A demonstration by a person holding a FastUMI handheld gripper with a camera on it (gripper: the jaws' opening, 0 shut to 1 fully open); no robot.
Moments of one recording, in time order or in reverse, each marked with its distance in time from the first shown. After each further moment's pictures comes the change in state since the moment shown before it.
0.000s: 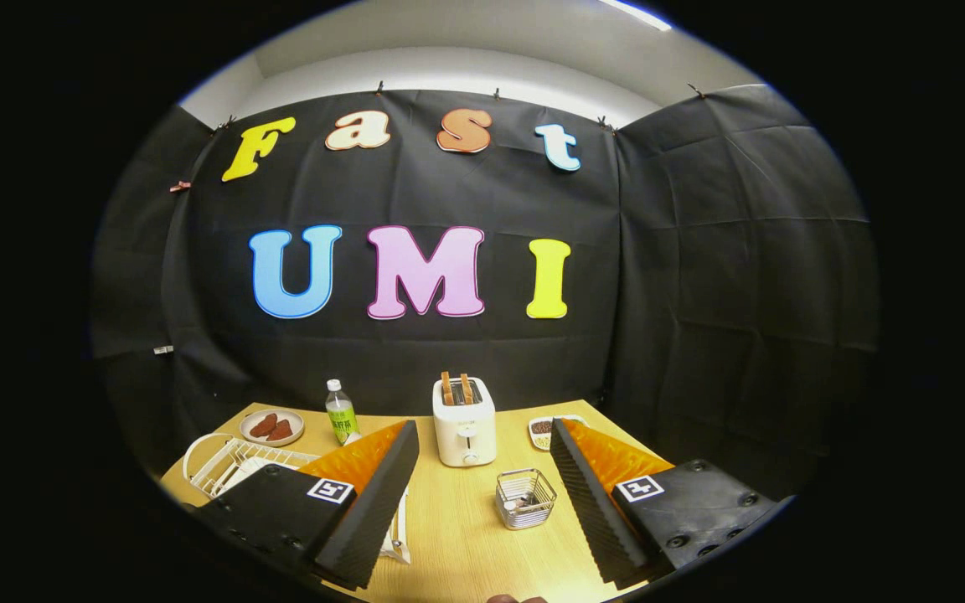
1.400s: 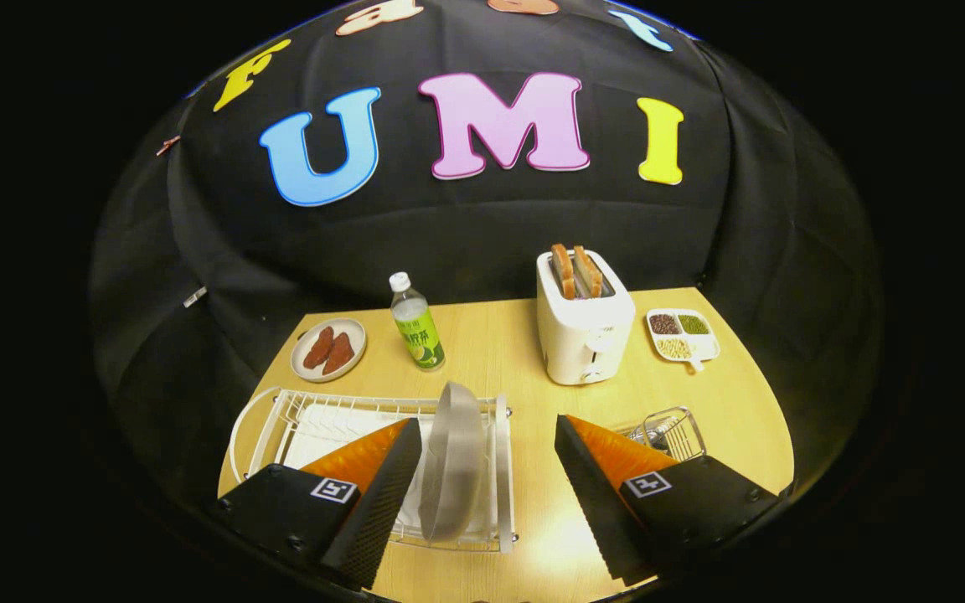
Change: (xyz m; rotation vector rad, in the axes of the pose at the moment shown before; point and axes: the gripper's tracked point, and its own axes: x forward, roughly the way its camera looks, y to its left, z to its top) arm 0.114 0.155 -0.103 0.020 0.612 0.210
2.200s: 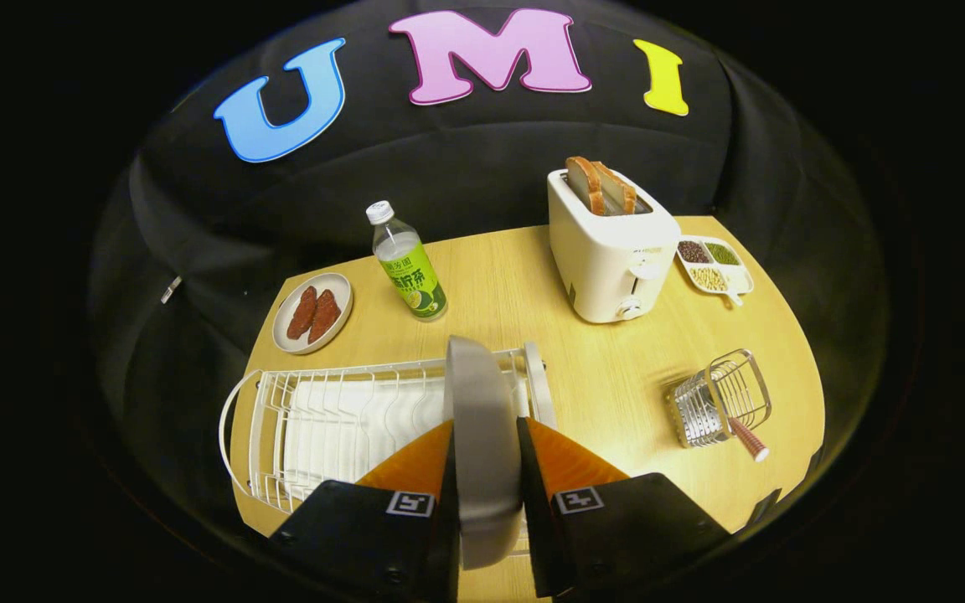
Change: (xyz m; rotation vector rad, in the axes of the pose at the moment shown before) arm 0.053 0.029 -0.046 0.105 0.211 -0.009
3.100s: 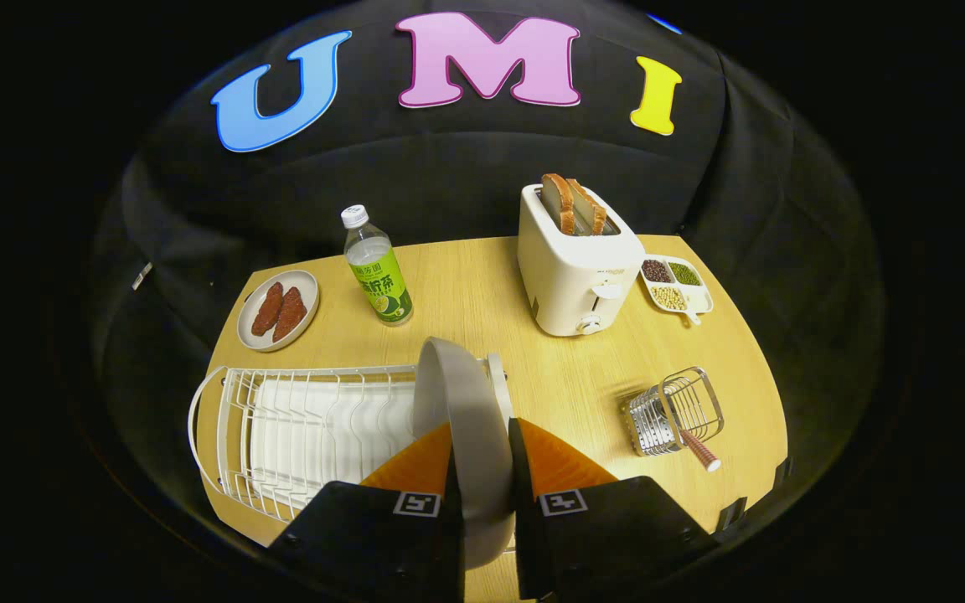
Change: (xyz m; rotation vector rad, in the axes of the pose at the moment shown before) arm -0.010 -0.023 0.018 -0.087 -0.050 -0.174
